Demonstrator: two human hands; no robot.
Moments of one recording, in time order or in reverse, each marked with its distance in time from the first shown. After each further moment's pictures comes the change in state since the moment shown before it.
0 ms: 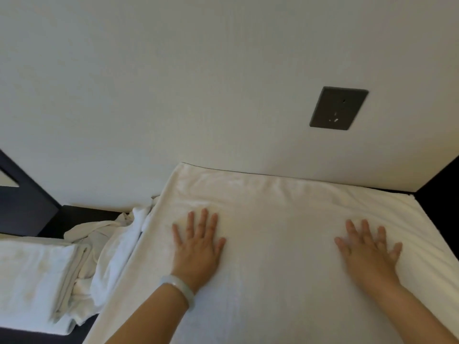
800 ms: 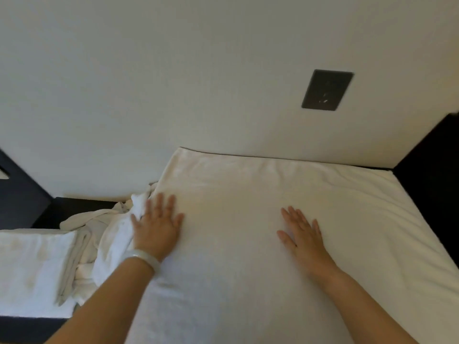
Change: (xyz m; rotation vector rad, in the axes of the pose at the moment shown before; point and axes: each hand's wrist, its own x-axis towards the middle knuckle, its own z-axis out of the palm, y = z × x) left_hand -0.024 -0.075 -0.028 -0.034 -0.076 -0.213; right_hand -0.080 -0.075 0.026 0.233 0.000 -0.389
